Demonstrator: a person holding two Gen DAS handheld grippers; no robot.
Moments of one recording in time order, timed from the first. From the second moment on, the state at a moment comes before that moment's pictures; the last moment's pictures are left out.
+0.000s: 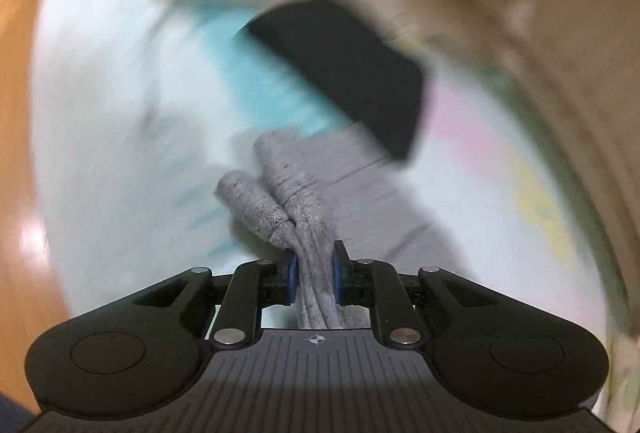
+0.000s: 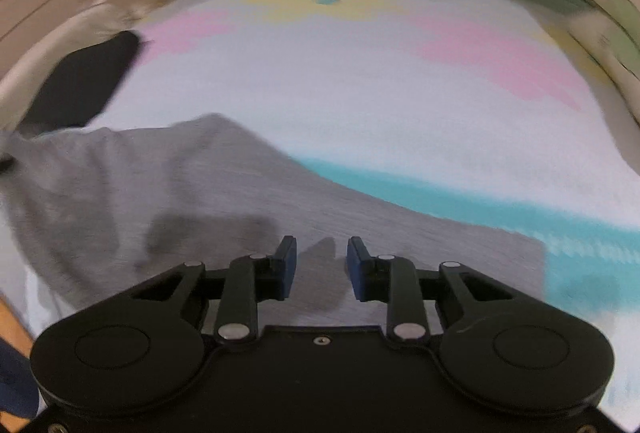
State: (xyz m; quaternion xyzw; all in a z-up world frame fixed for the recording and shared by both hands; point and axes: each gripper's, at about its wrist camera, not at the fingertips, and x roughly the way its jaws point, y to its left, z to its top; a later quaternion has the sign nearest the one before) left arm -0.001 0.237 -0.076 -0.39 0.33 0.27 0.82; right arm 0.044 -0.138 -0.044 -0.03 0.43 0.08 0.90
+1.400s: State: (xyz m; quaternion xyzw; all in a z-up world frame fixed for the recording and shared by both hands) left arm 0.002 0.225 -0.061 -0.31 0.30 0.20 0.88; right arm 0.014 -0.031 -0.064 -0.08 0.49 0.26 0.83
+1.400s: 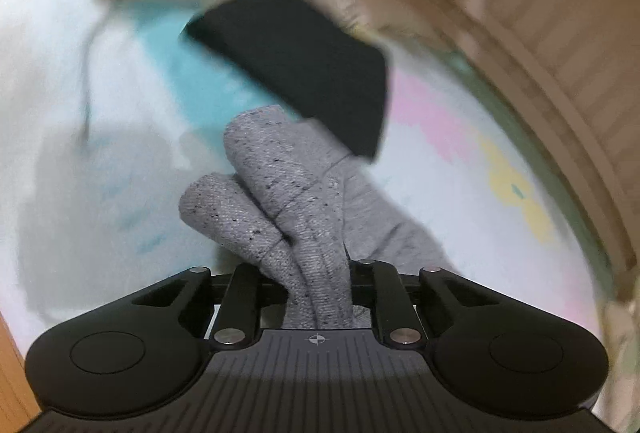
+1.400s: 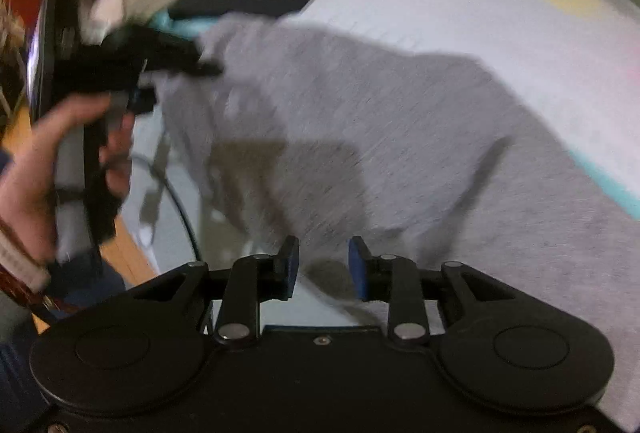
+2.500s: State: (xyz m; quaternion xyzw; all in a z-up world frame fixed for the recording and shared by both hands) left arm 0.027 0.015 -0.054 -0.03 0.44 -0.07 0.90; right arm 0.044 -0.254 -0.052 0.17 0.47 0.04 0.87
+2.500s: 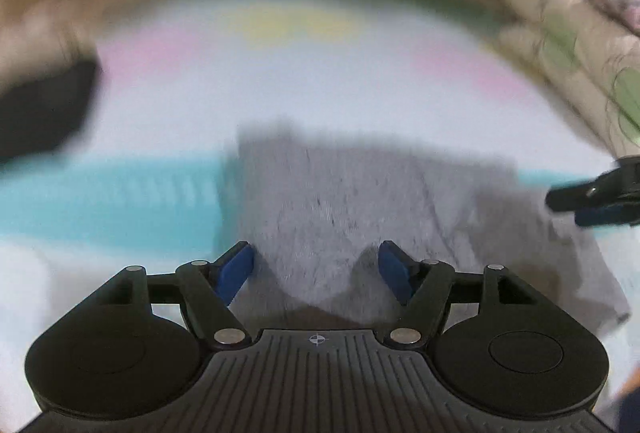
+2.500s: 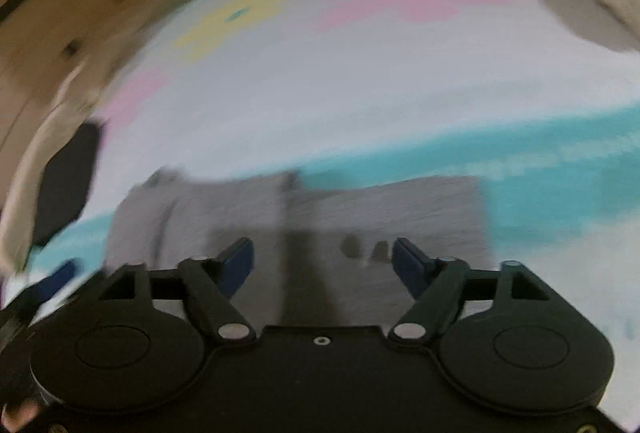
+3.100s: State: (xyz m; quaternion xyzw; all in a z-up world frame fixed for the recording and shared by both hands) left arm 0.035 0.070 -0.032 -0.09 0.38 0.01 0.92; right arm 0.060 -0.231 -0.090 0.23 0.51 0.13 0.82
